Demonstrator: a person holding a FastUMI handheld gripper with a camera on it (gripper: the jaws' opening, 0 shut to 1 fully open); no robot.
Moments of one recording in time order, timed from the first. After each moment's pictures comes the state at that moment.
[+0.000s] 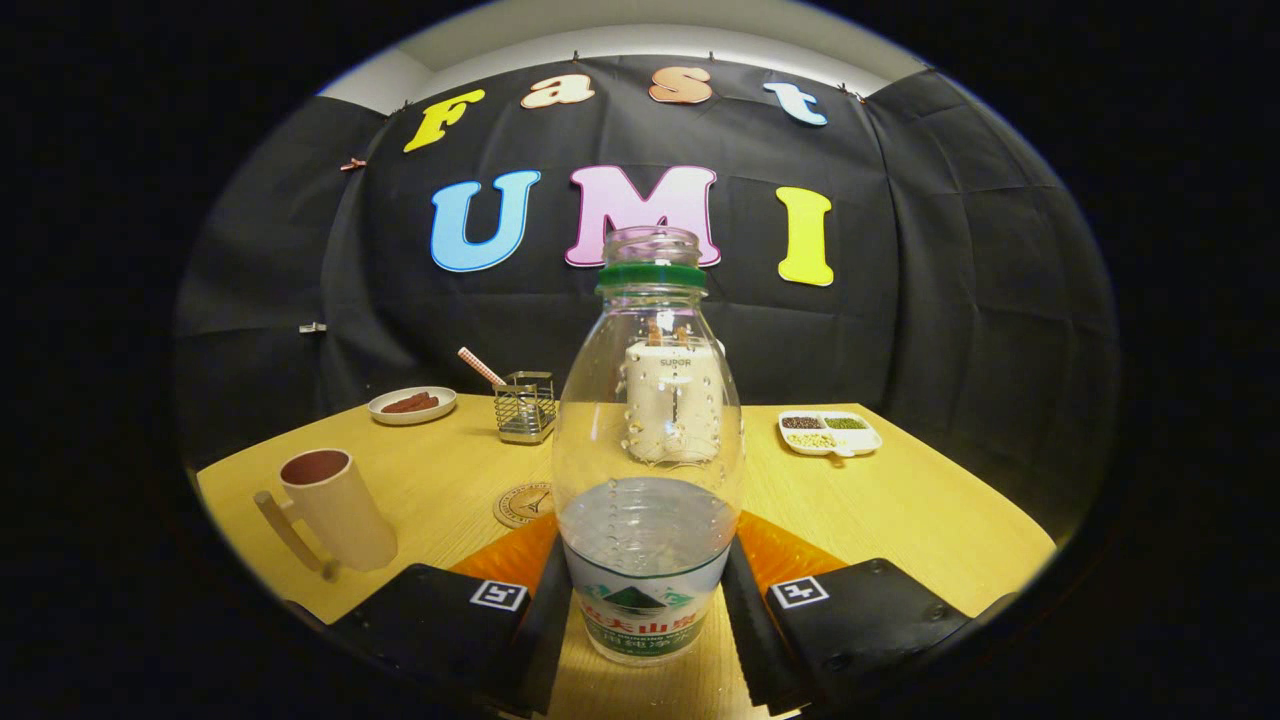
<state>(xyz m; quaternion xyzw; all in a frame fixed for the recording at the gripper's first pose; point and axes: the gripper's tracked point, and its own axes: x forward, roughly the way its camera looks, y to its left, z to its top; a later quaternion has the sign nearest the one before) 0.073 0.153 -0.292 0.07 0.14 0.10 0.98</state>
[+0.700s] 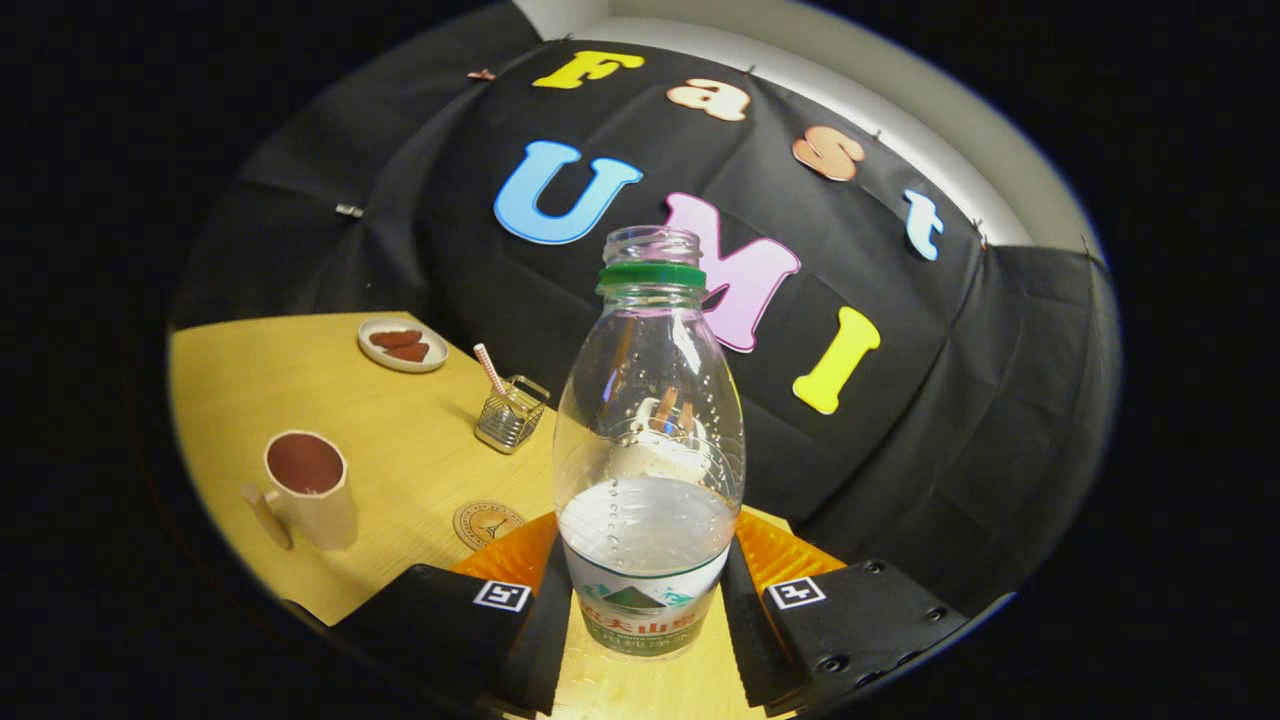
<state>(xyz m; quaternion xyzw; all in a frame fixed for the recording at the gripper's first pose) 0.090 0.176 -0.180 -0.21 0.12 0.11 0.96</state>
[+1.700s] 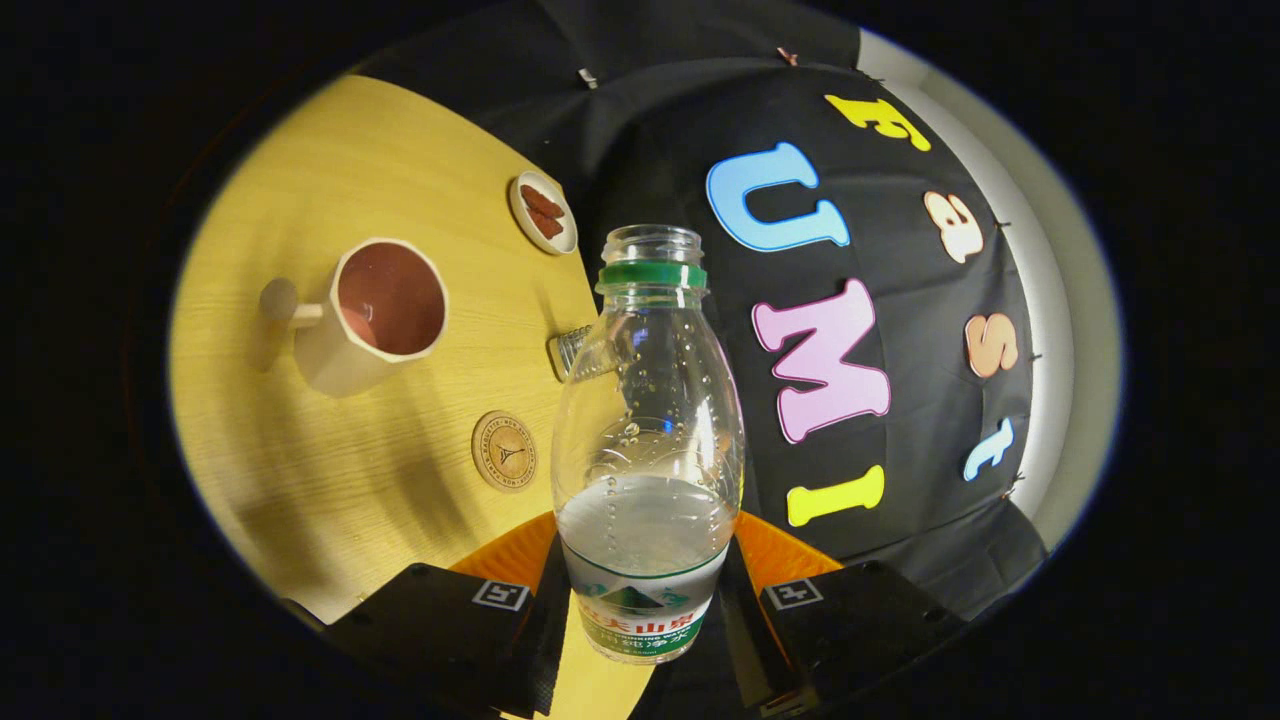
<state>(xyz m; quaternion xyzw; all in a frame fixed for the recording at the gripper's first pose) 0.067 0.249 -0.209 -0.53 0.10 0.19 0.82</state>
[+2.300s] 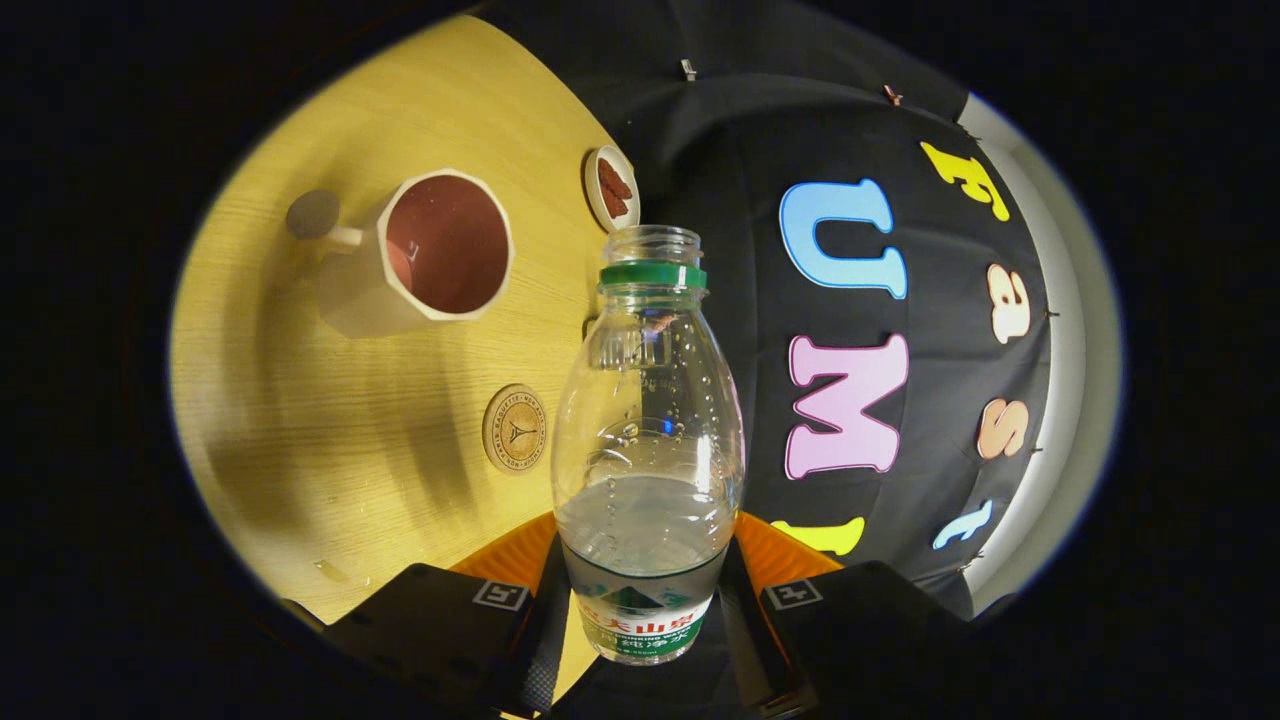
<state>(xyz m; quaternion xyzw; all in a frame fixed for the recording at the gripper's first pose) 0.071 0.262 -0.225 -0.63 0.10 0.21 0.74</state>
